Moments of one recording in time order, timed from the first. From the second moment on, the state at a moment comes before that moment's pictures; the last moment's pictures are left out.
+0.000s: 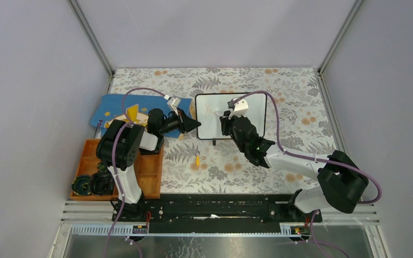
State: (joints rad) left arm -0.22 1.87 0.64 1.07 0.78 -0.53; right arm 0.85 1.41 0.75 0.42 0.46 0.27
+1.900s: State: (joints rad) left arm -0.24 1.86 0.64 1.04 0.78 -0.51; right arm 0.82 1.33 0.75 0.40 0.46 0.26
